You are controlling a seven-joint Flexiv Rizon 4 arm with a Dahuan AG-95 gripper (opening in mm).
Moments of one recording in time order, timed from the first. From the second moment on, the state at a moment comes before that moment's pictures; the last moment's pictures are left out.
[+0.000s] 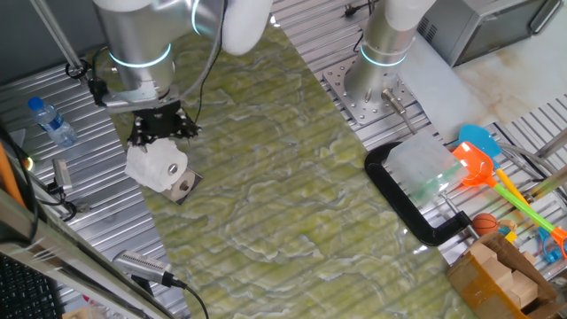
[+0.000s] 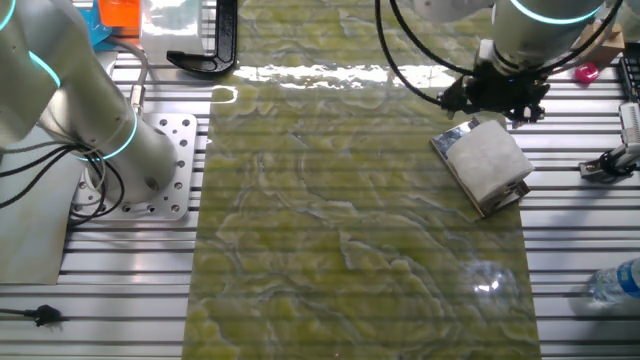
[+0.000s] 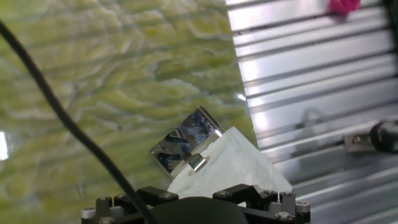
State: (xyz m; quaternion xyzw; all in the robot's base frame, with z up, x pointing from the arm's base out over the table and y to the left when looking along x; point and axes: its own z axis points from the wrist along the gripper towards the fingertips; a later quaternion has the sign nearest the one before) arm 0.623 0.017 0.147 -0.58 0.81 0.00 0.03
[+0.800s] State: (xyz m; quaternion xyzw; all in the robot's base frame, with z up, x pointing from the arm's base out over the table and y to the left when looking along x) arm 0.606 0.023 0.150 -0.36 0.93 0.02 0.00
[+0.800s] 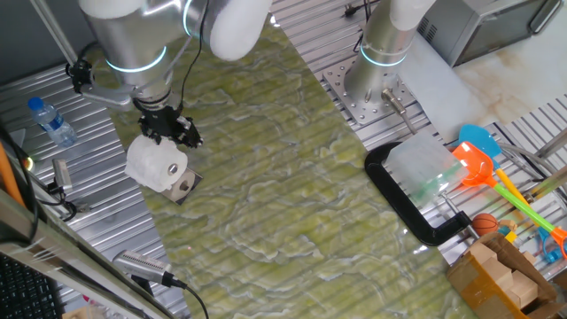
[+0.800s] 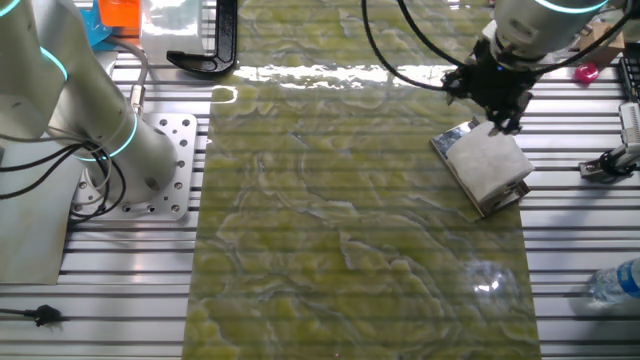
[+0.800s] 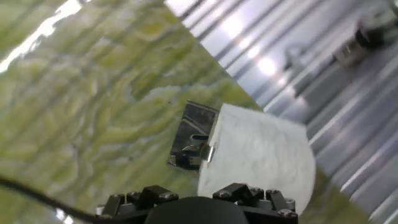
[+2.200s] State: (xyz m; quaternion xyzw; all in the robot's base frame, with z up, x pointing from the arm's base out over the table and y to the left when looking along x) arm 0.531 0.081 0.138 0.02 1.00 0.02 -0.01
